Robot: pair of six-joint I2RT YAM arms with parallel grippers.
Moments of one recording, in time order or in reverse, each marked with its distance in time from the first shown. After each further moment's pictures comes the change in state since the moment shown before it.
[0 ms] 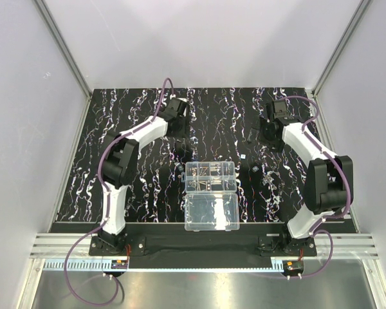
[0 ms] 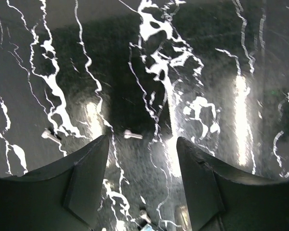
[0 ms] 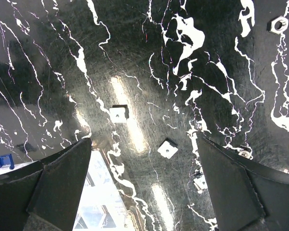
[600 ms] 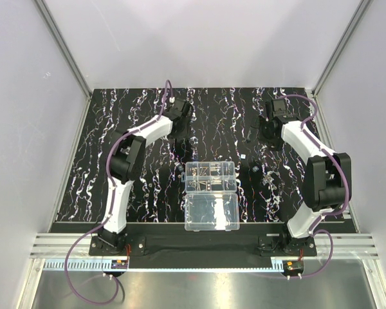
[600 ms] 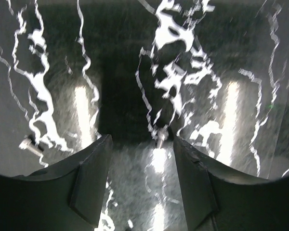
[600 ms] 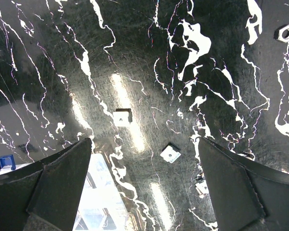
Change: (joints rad) left arm -0.001 0.110 0.080 -0.034 -0.037 -0.137; right arm 0.000 0.033 0.029 0.000 -0.017 -0.015
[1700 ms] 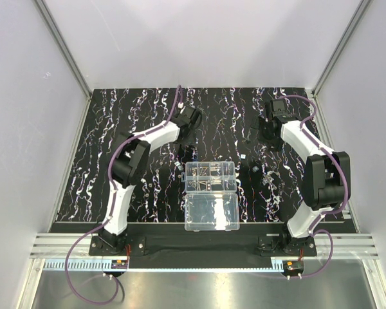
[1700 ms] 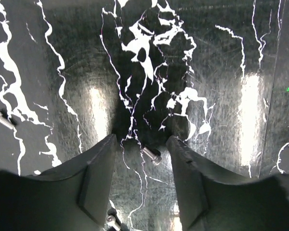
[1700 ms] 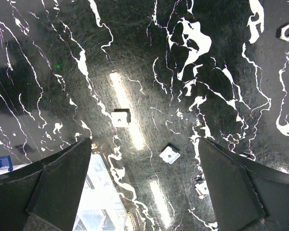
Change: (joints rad) left arm -0.090 -0.021 -0.046 -0.013 -0.078 0.009; right arm 0.000 0.014 0.002 -0.002 -0.001 -0.001
